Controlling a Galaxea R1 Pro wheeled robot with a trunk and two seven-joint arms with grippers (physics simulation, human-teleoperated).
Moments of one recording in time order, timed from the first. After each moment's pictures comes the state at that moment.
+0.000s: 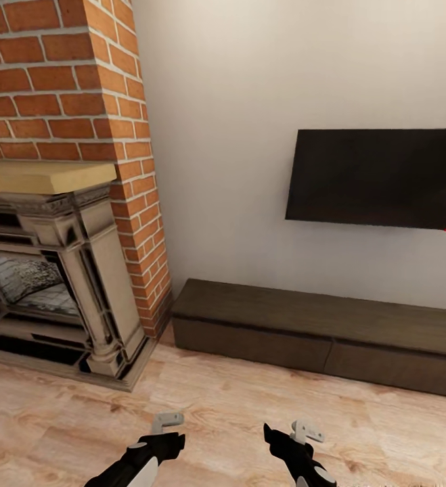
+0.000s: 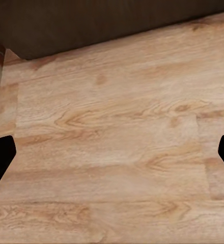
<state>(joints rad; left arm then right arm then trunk) -0.43 0.03 -0.63 -0.56 0.72 0.19 0.27 -0.26 0.08 0.12 -0.70 -0.42 0.02 -0.09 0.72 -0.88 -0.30</state>
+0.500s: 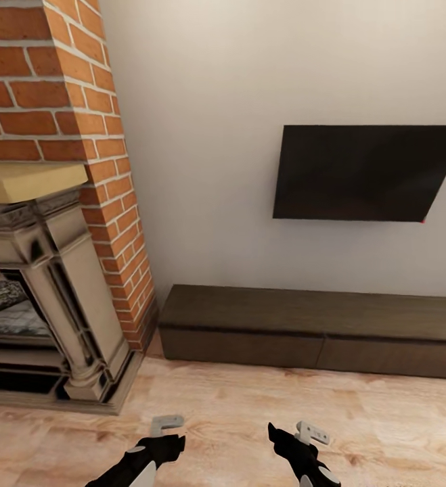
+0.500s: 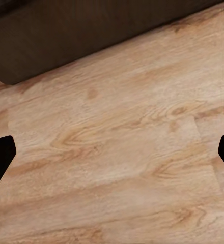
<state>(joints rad) -0.43 0.03 -0.63 -0.53 0.71 0.15 0.22 -0.26 0.08 0.07 -0.70 -0.42 0.02 -0.09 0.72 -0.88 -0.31</state>
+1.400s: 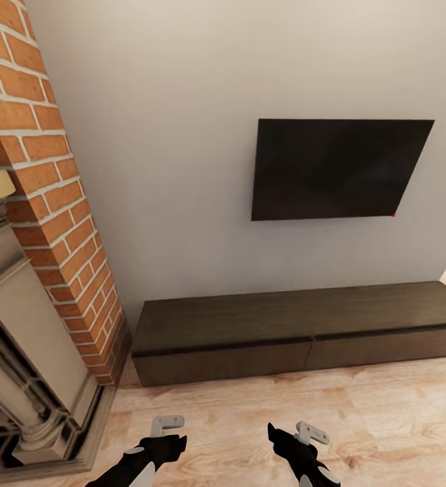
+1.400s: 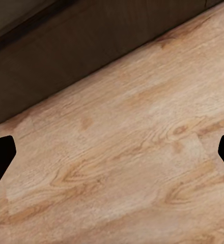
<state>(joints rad) -0.43 0.03 -0.63 -0.52 0.71 0.13 0.18 -0.26 0.08 0.07 -0.70 -0.42 0.02 -0.09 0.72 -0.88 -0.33</state>
